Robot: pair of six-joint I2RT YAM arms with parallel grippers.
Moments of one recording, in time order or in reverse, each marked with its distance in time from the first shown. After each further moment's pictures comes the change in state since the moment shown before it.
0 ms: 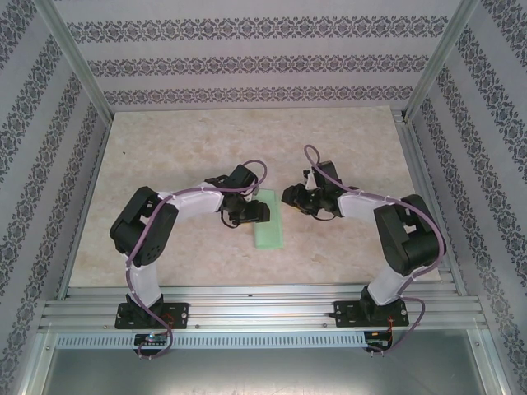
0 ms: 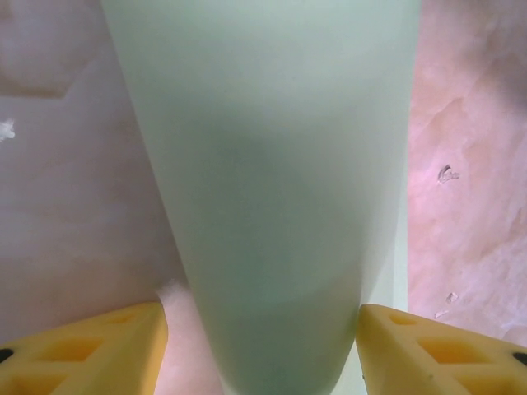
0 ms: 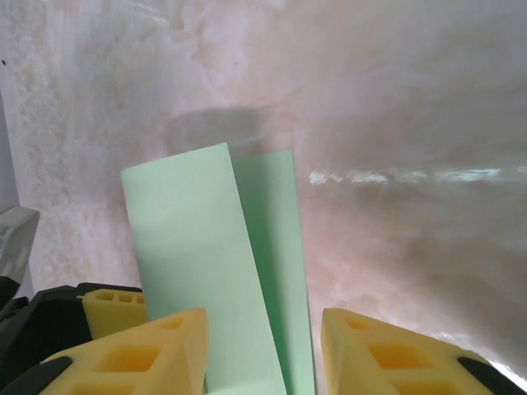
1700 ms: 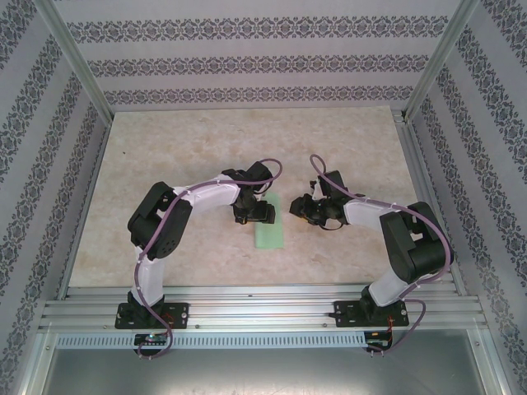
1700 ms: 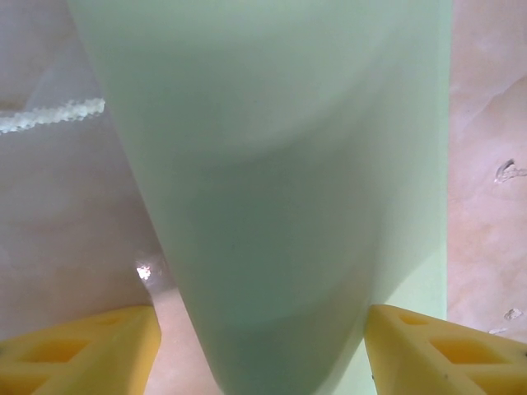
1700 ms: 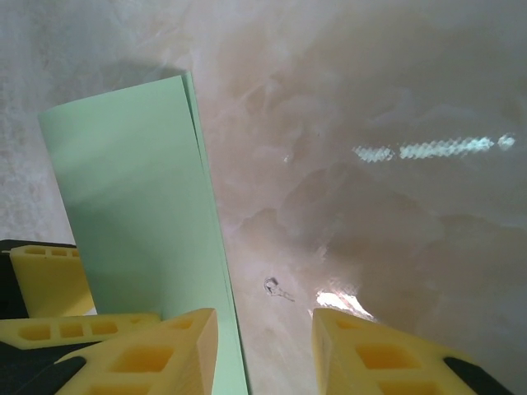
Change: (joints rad) left arm -0.061 0.130 0.229 -0.266 -0.116 0.058; right arm -0.010 -0.053 -0.096 -0.060 0.000 -0.019
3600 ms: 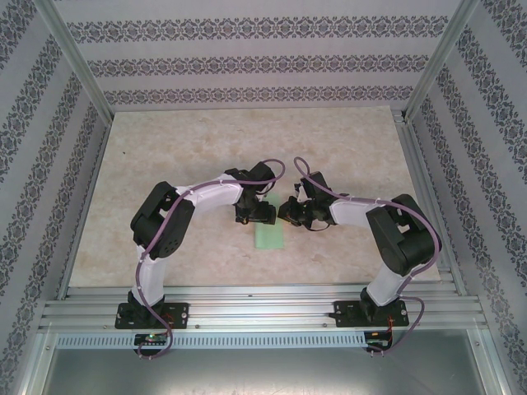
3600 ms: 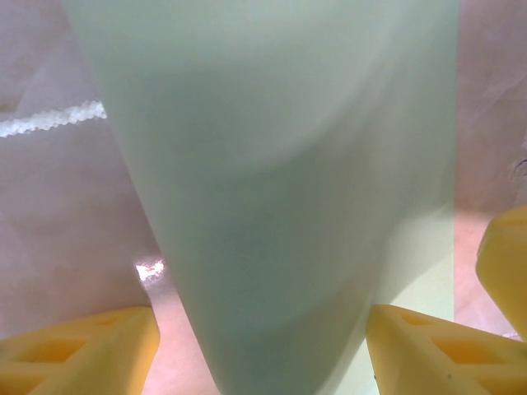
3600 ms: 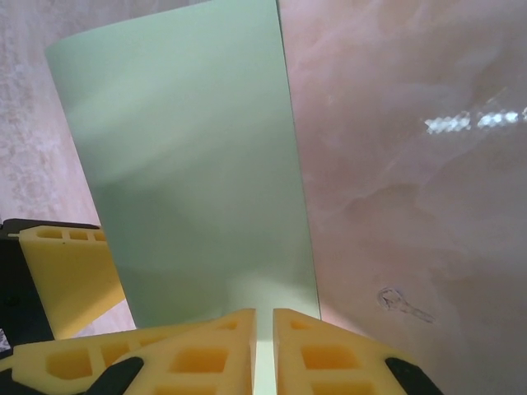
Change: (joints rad) left arm -0.014 0.019 0.029 -0.033 -0.027 0.011; right arm 0.118 0.093 0.056 0.050 -0.009 0.097
